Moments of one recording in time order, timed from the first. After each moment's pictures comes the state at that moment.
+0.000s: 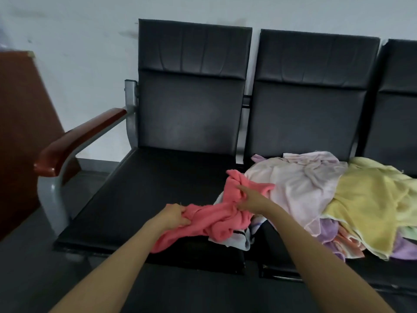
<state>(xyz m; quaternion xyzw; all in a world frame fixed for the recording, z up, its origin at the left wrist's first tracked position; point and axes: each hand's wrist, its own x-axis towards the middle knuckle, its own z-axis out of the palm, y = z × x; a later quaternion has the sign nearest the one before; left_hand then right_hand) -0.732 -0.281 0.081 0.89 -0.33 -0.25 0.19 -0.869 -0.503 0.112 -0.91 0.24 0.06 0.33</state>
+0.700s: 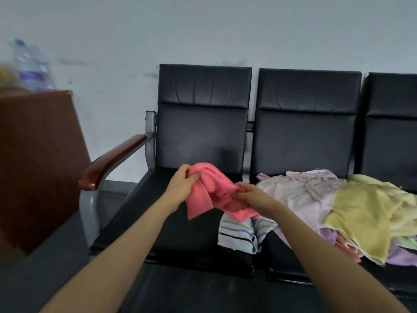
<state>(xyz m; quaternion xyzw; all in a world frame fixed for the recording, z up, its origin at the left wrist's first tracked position) -0.770 -0.254 0.215 0.74 -0.29 -0.08 0.61 -0.895 -0.439 0.190 -0.79 0.14 -0.09 0.59</state>
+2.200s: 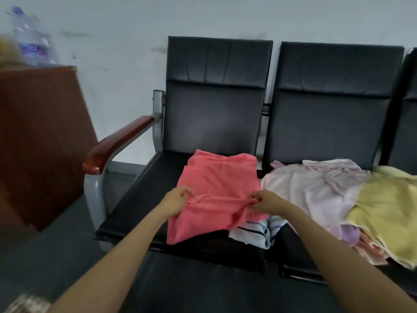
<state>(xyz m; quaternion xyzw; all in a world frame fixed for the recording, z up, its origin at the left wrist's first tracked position) -0.724 -0.225 0.131 0.88 -0.29 -0.14 0.36 -0.868 -0.476 0.136 -0.94 0.19 0.05 0.28</state>
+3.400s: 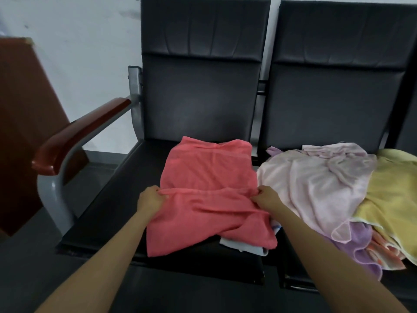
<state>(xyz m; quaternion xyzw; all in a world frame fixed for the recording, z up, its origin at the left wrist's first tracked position) -0.655 -0.259 0.061 0.93 -0.12 -0.09 0.34 -0.829 -0.528 0.060 -0.86 0.37 -0.06 0.36</state>
